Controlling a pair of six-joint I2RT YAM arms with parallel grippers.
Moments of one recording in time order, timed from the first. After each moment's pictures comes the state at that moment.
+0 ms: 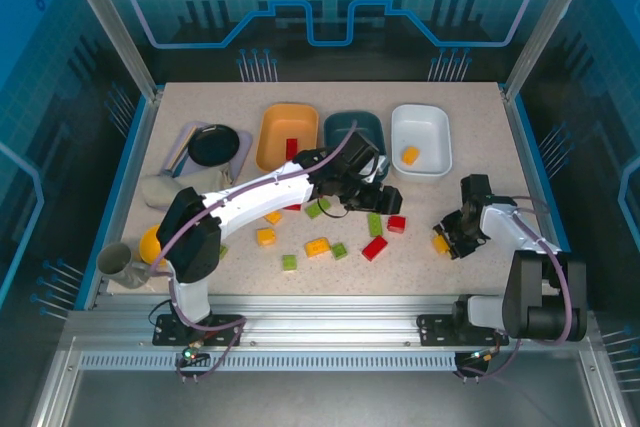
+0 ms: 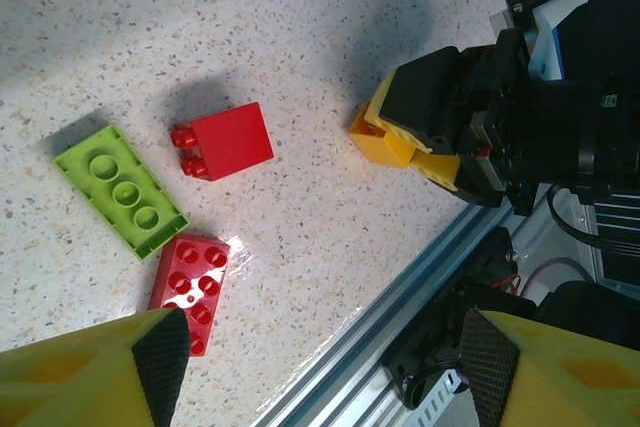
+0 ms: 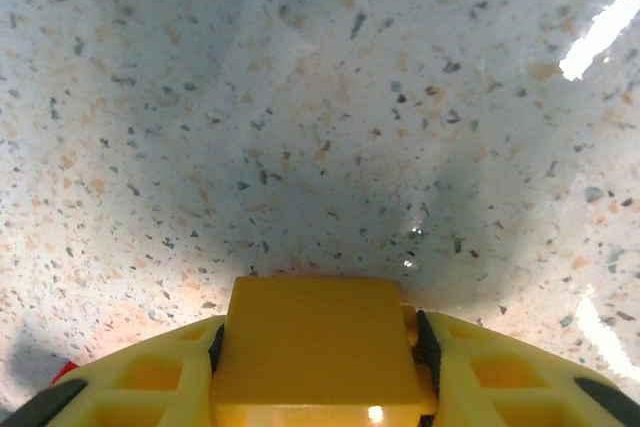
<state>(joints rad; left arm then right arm) -0.85 1.86 1.57 -0.63 0.39 -0.66 -0.09 1.30 0.63 -0.78 -0.15 1.04</state>
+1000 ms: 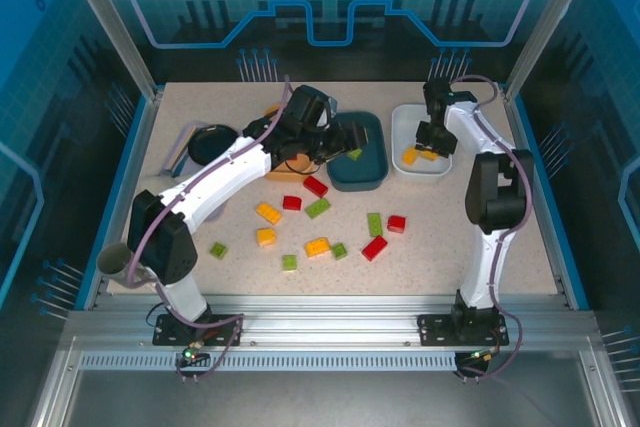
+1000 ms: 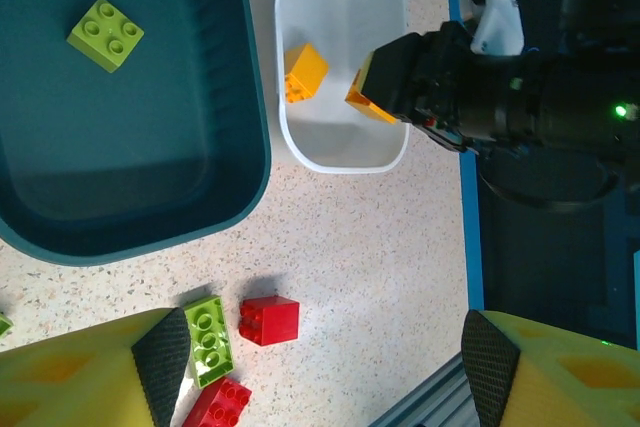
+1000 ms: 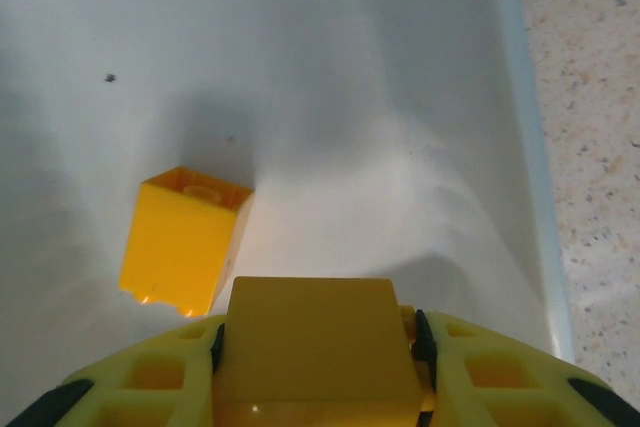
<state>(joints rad) -0.60 1.74 1.60 -0.57 0.29 -0.88 0.08 2.08 1.76 -1.03 0.13 0.46</state>
